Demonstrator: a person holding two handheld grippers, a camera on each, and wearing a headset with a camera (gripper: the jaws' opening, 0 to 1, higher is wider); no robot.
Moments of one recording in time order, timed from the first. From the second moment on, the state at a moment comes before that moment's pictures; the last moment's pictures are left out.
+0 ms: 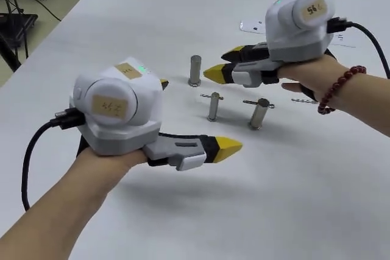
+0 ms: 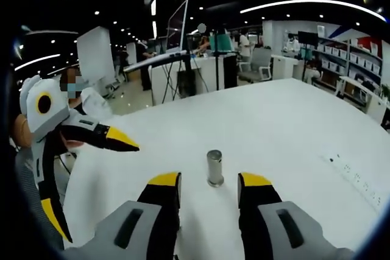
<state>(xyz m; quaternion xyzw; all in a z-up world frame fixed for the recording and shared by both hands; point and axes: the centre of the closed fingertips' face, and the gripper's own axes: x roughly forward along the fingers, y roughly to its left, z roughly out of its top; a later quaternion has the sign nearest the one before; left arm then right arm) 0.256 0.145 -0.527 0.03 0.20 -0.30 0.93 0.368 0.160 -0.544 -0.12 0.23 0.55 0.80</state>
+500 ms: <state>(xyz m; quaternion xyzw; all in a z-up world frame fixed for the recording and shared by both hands) 0.260 0.151 -0.527 0.03 0.20 -0.30 0.93 0.381 0.193 -0.557 -0.11 0.21 0.55 0.80</state>
